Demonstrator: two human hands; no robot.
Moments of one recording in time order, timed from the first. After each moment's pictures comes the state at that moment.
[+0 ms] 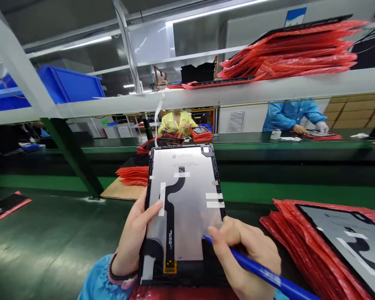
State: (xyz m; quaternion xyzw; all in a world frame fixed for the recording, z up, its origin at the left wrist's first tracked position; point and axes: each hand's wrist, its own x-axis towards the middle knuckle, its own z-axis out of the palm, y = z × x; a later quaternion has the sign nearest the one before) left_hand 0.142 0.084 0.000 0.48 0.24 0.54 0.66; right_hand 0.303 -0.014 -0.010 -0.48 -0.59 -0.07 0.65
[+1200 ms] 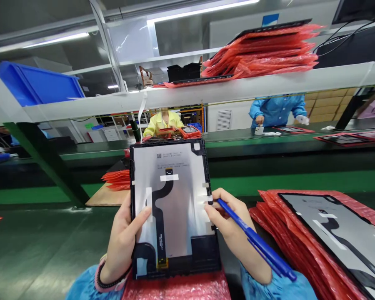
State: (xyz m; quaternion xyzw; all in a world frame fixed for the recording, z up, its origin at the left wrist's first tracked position) left_hand 0.138 0.085 -0.013 0.59 0.26 0.54 0.54; right_hand 0.330 0.001 0.001 -0.58 -0.48 0.17 0.63
